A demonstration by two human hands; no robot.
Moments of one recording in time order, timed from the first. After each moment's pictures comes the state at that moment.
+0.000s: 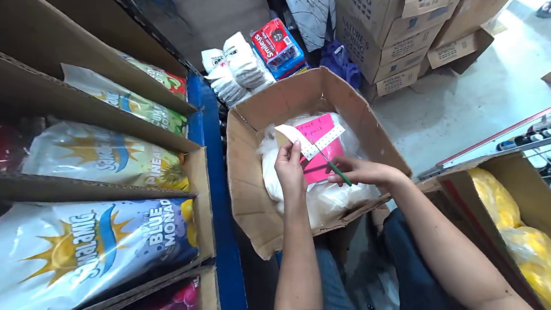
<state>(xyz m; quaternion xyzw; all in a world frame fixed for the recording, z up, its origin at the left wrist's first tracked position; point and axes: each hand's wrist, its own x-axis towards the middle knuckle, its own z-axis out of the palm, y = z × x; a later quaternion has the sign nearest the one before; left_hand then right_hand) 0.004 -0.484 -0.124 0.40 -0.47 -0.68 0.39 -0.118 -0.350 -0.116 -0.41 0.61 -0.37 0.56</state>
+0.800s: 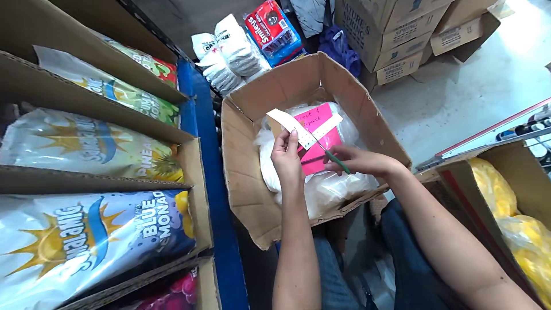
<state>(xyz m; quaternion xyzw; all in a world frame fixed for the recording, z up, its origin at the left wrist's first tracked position) 0.006 -0.484 -0.129 0.39 -0.49 -0.67 0.40 -0.116 -0.351 -0.121 -0.40 0.62 -0.40 0.54</state>
